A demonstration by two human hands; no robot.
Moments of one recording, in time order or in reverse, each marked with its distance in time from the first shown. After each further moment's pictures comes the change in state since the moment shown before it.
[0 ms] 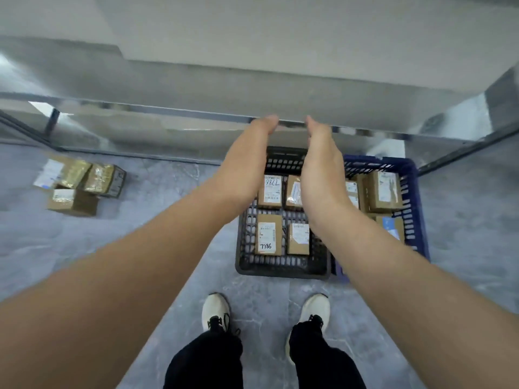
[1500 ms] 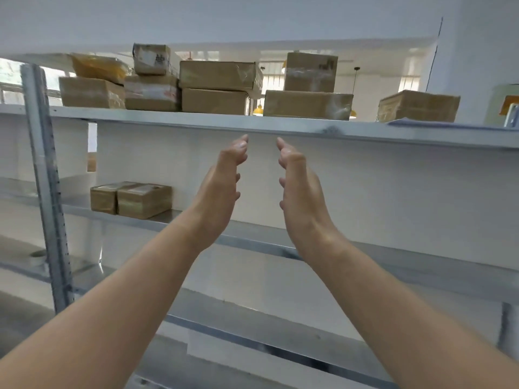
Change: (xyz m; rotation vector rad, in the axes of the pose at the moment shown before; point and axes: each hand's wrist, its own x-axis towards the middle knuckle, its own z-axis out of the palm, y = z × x) left_hand -0.377 0.526 -0.071 -0.012 0.346 1.025; right_hand -0.352 -0.542 -0.106 0.130 -0.328 -1.124
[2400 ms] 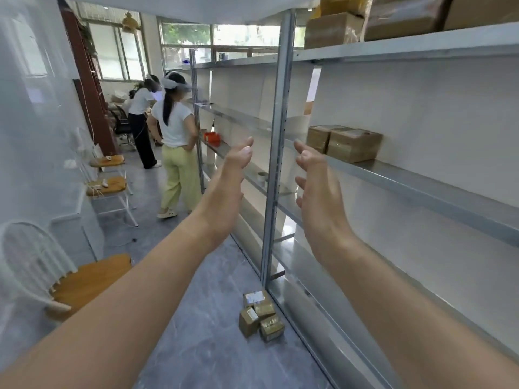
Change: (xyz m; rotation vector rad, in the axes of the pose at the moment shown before) left_hand -0.197 -0.015 -0.226 0.306 0.676 -0.238; right_hand -0.119 0.029 0.255 0.375 -0.612 0.172
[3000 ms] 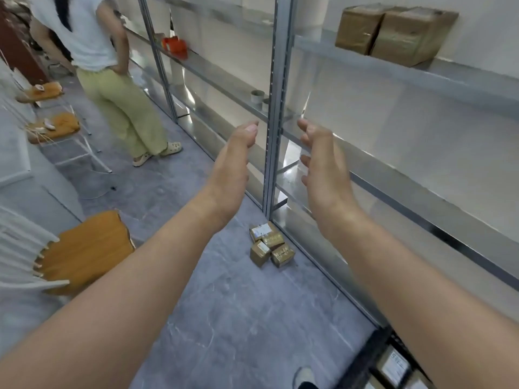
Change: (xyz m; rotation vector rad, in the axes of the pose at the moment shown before) left_hand 0.124 -0.167 -0.113 -0.015 -0.122 -0.307; right_hand 0.086 0.148 0.140 -0.044 0.165 0.298
